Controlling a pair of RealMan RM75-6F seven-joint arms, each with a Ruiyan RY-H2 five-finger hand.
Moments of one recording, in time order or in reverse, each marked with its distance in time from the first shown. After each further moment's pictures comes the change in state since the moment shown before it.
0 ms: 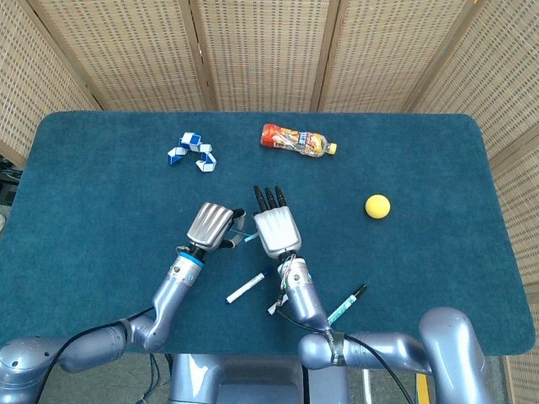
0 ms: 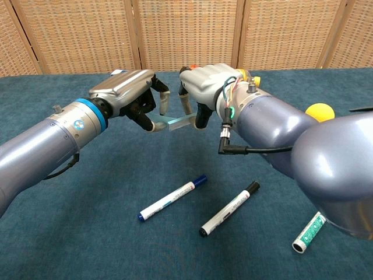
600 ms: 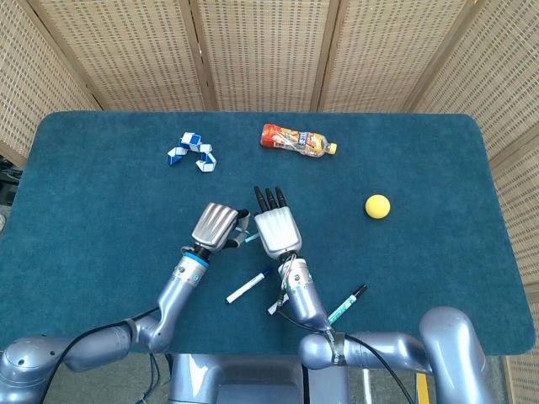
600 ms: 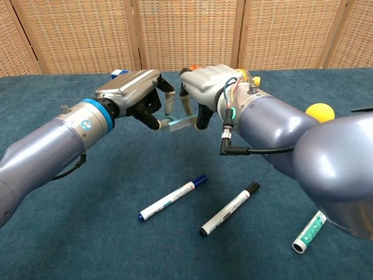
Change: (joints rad) left arm -0.020 -0.020 -0.004 0.007 -0.017 0.007 0.011; right arm 0.001 0.005 -0.005 -0.004 0.004 0.000 -0.002
